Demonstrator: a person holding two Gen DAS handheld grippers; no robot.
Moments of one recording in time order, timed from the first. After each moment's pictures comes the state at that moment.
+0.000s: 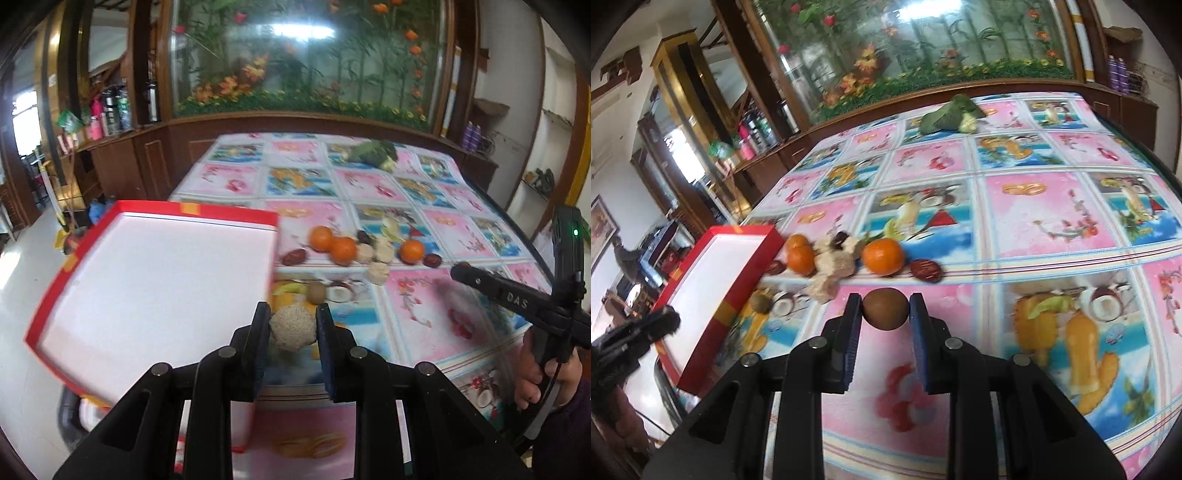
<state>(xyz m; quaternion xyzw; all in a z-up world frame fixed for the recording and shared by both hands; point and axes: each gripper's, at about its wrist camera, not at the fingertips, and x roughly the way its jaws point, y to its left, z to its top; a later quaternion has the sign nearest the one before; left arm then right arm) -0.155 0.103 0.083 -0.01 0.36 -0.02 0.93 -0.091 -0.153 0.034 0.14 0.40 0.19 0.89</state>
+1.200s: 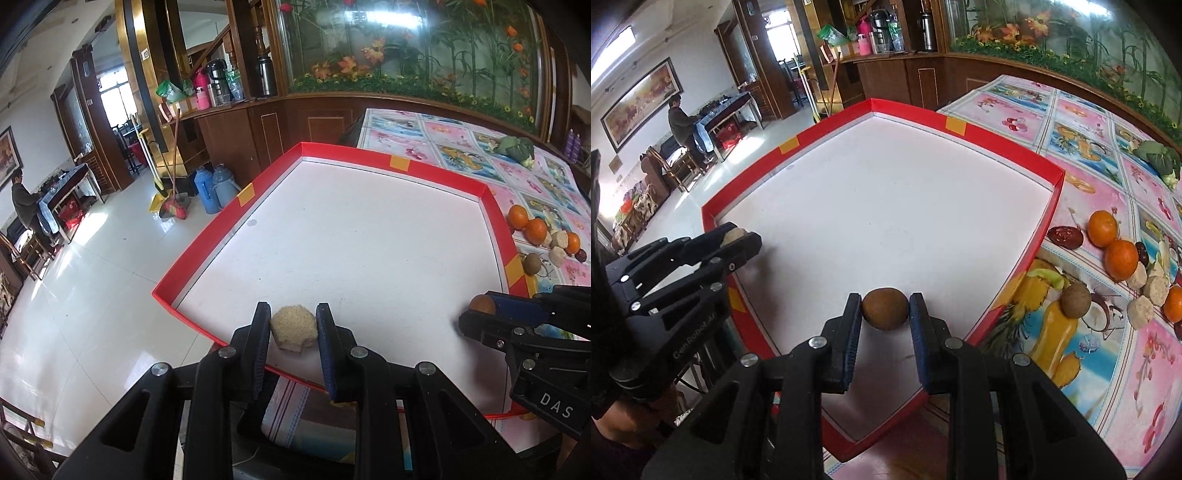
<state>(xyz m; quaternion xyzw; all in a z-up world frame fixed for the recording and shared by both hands) -0.165 0.236 0.034 0.00 0.39 0.18 0.91 -0.117 0.114 0.039 -0.04 0.46 0.35 0.82</state>
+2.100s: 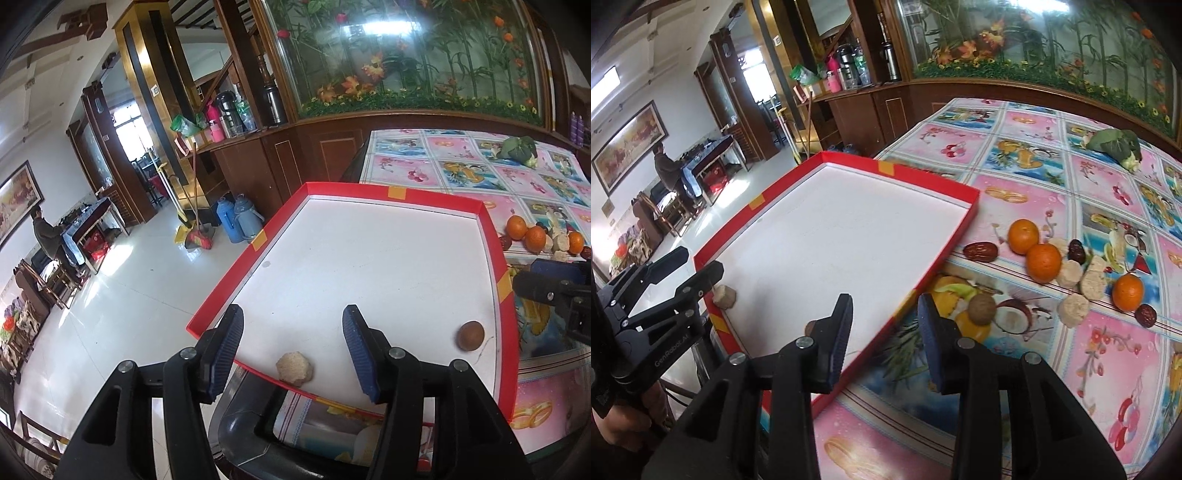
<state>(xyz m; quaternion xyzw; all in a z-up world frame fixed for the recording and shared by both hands) -0.169 0.209 0.062 0.06 0.35 0.21 0.91 -0.104 0.041 0.064 0.02 0.42 0.32 0.85</state>
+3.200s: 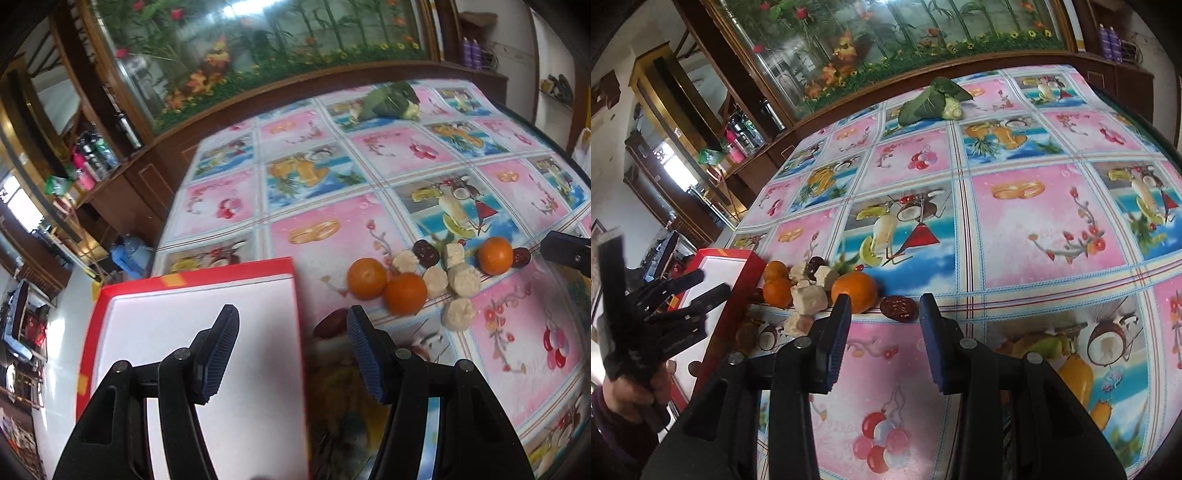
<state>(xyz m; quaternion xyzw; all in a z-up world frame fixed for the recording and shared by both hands) -0.018 0.064 0.051 0.16 0.43 -0.02 0.89 -0.040 -0.177 0.032 0.18 0.43 0.18 0.87</state>
